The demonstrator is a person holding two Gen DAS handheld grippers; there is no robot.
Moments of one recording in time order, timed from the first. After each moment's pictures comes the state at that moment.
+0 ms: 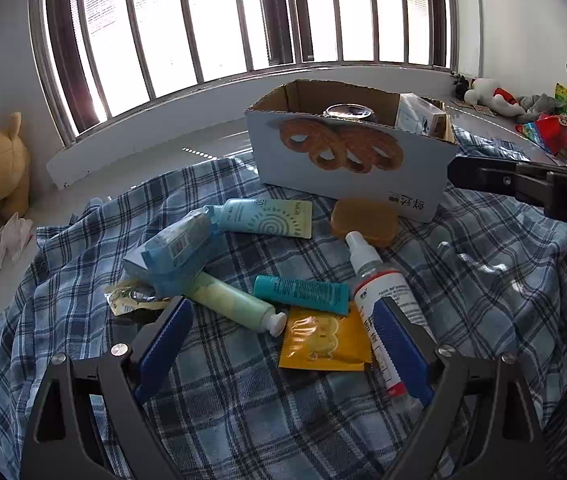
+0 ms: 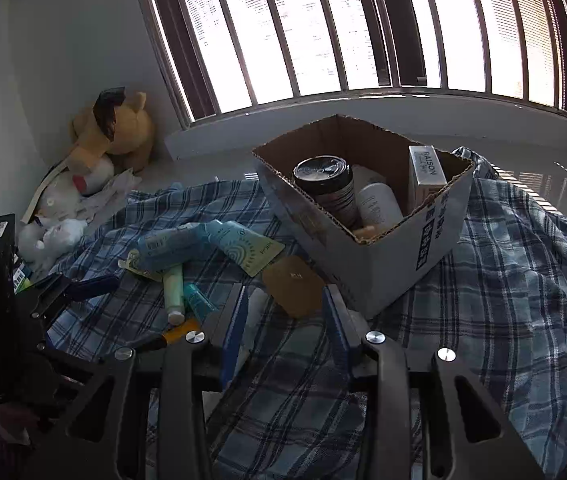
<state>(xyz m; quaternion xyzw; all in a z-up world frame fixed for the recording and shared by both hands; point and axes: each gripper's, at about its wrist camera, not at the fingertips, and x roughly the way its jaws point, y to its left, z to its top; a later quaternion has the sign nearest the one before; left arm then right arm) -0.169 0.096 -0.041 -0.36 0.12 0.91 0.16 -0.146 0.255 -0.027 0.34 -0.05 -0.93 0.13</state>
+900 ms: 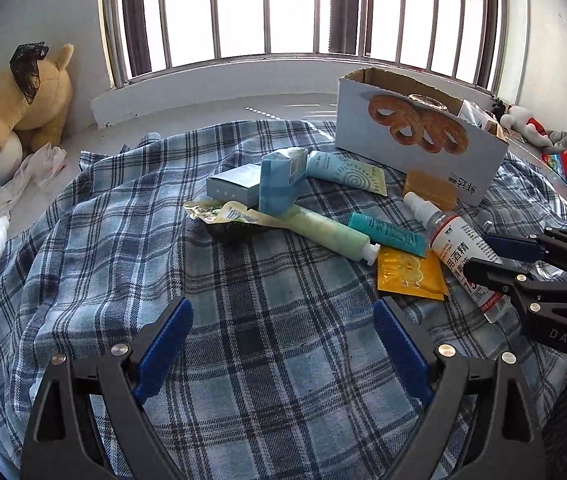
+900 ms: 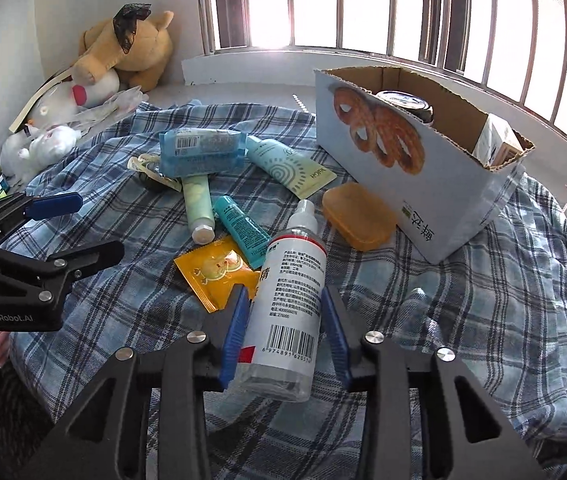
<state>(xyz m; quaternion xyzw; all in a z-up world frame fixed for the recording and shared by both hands) -0.156 0.023 -0.051 -0.39 0.06 0.91 0.11 -0.129 0.190 -0.062 0.39 0.05 -0.91 0.13</state>
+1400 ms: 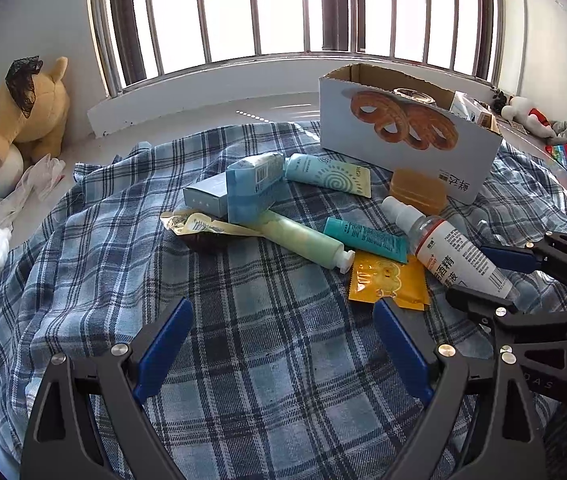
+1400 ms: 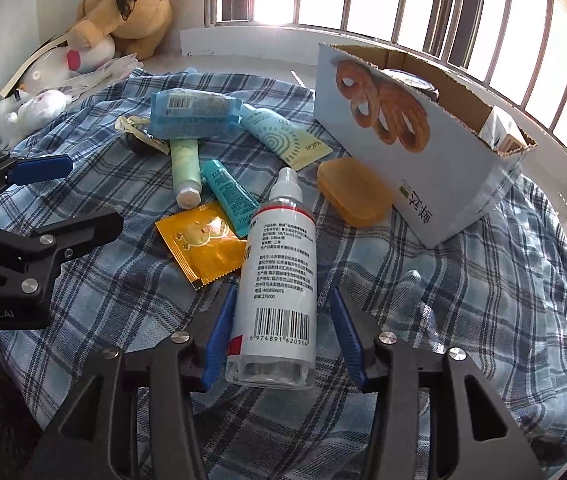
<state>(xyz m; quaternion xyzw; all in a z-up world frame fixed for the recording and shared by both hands) -0.155 0.045 -0.053 -0.39 0.07 0.91 0.11 -0.134 0.186 -0.078 0.42 0.09 -0.89 0.12</state>
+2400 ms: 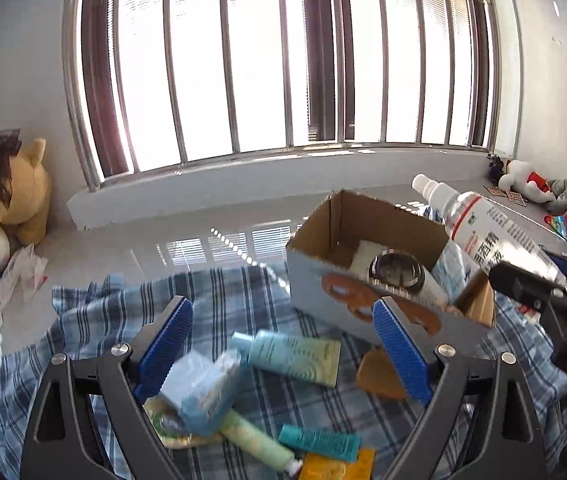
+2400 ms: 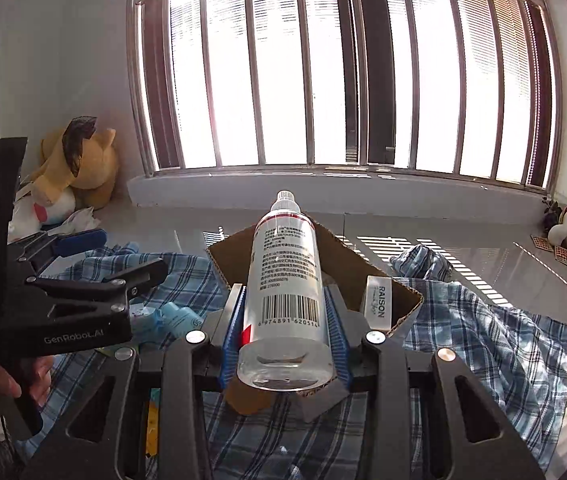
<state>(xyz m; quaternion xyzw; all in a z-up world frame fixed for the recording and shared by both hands) -0.261 0.120 0.048 -0.29 0.07 0.95 0.12 -0.190 0.269 0.042 0.25 -0.02 -0.97 0.07</state>
